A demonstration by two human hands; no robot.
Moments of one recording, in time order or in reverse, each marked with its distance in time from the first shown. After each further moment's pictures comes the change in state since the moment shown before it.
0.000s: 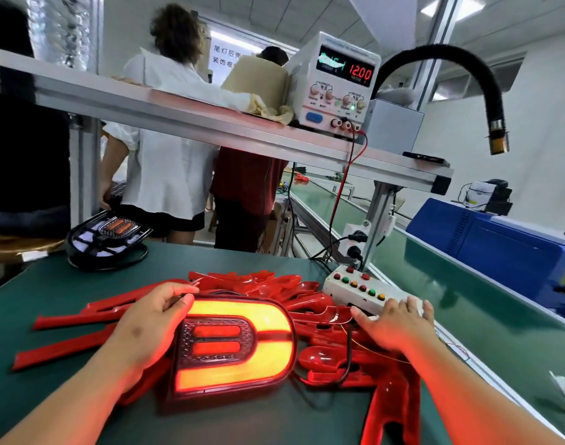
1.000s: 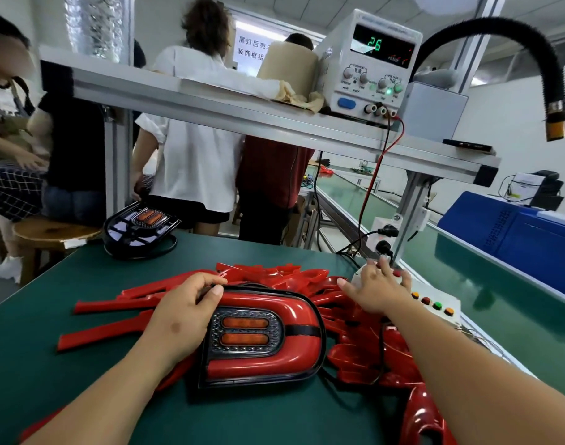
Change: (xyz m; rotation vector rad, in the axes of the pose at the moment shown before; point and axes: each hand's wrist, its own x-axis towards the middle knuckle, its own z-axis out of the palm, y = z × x) left_hand -0.007 0.006 0.004 0.230 0.062 0.143; right_hand 0.047 -0.075 -0.011 0.076 0.037 -0.290
